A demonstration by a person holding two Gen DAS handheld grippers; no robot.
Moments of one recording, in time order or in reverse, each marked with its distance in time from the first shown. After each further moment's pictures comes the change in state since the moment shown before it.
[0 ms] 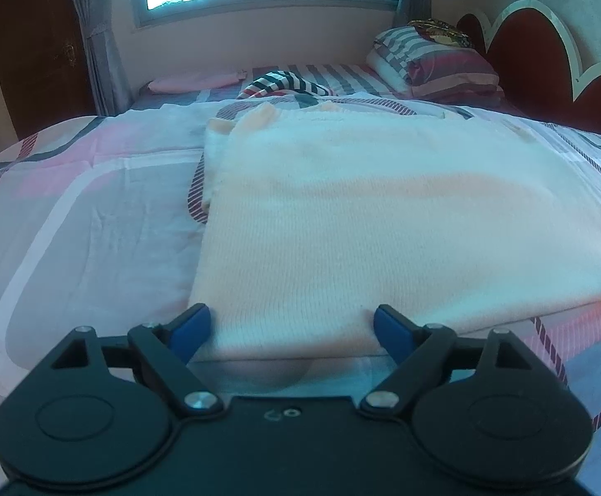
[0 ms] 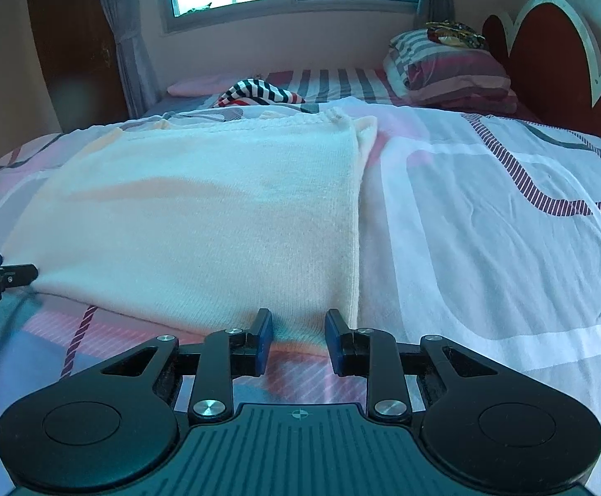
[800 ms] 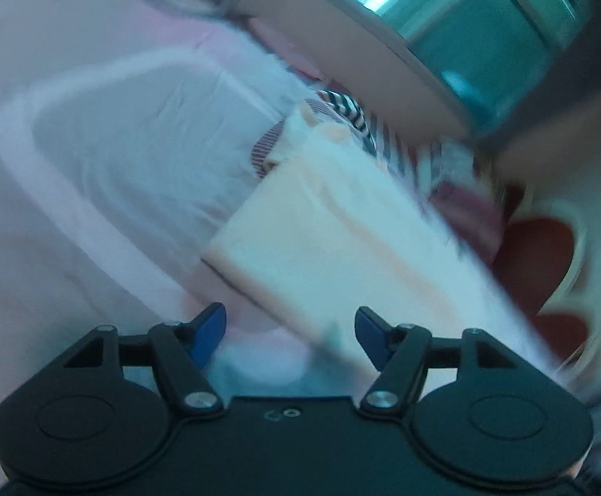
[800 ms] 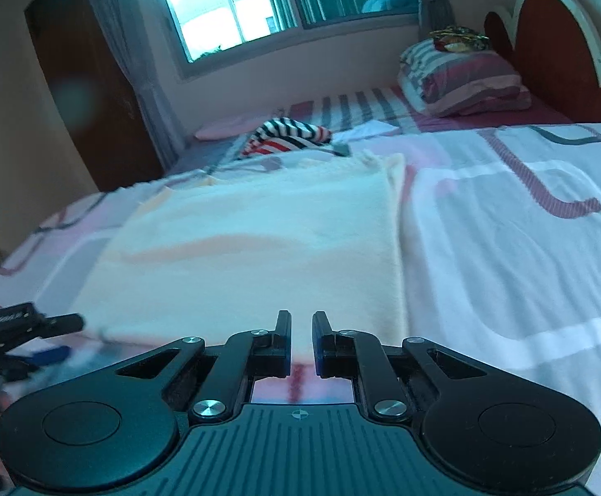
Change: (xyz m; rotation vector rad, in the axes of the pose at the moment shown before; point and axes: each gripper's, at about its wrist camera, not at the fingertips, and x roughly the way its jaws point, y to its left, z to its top) left arm -0.026 0.059 -0.036 -0.792 -0.026 -0.233; right arm -0.049 0.009 0.019 0.124 -0.086 0.155
